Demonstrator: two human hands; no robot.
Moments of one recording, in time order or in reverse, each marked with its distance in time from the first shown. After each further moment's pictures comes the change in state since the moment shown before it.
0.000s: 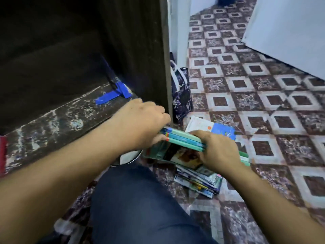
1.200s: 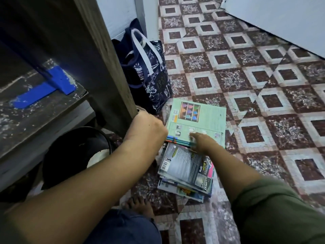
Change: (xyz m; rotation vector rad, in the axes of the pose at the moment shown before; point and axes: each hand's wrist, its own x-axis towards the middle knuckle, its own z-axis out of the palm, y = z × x) left_hand 0.147 0.041 0.135 0.135 -0.217 0.098; right_hand 0.147 0.174 0.222 0.036 -0.518 0.329
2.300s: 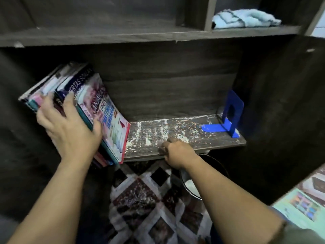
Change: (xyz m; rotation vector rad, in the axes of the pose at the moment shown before) left_hand -0.501 -0.139 0.115 -0.258 0.840 -1.857; right_hand -0.237 -0.501 -0.025 -0.441 0.249 -0.959
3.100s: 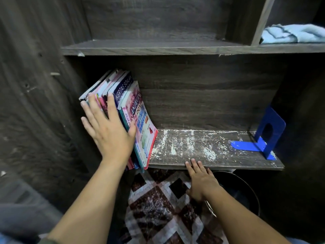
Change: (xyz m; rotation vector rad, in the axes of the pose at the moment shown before) left_hand 0.002 -0.008 0.011 0.112 -0.012 -0.044; right_hand 0.009 0.003 0.070 -0.066 -0.241 0.054
